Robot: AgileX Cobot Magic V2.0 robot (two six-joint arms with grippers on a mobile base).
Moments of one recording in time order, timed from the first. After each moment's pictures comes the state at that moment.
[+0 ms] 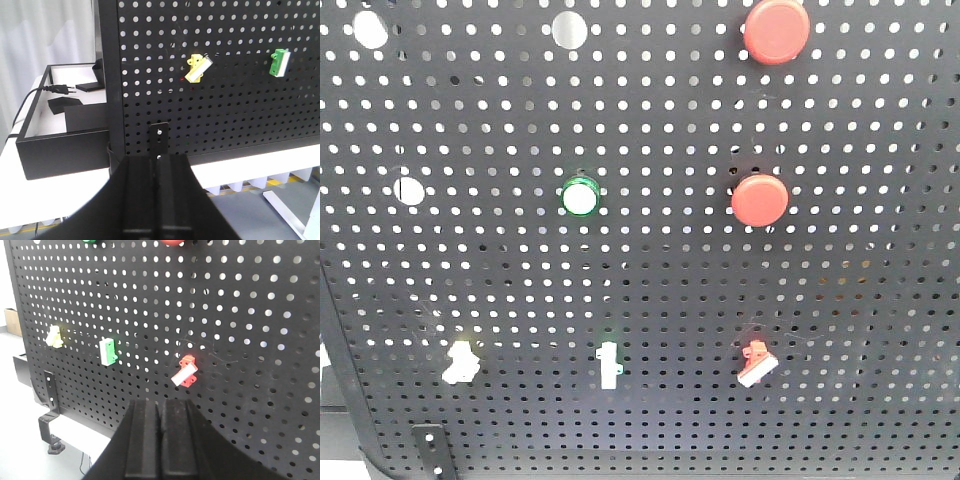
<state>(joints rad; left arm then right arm) -0.34 -0.01 -0.37 0.13 0.58 -0.15 0.51 0.37 -0.39 0.34 0.12 -0.36</state>
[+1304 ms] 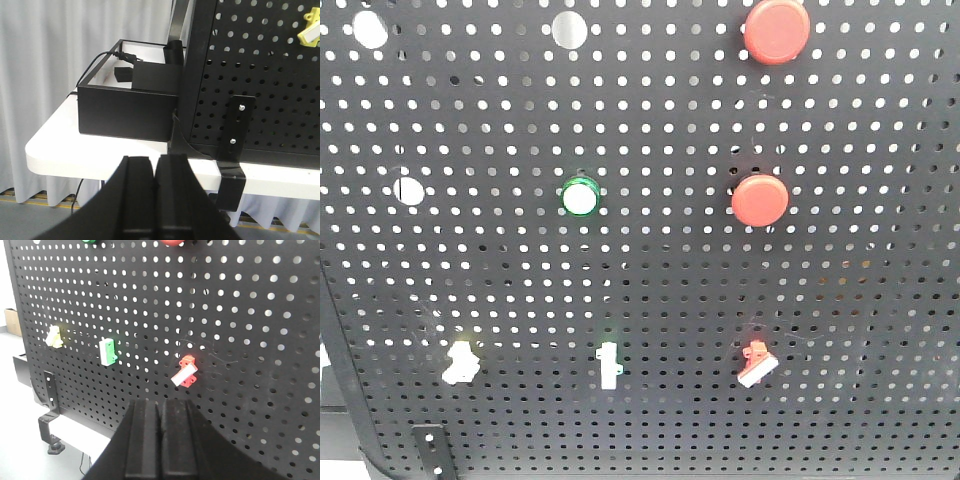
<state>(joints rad) 0.00 -0.02 0.03 0.04 0.15 -0.17 0.51 0.37 -0.39 0.34 0.12 -0.36</state>
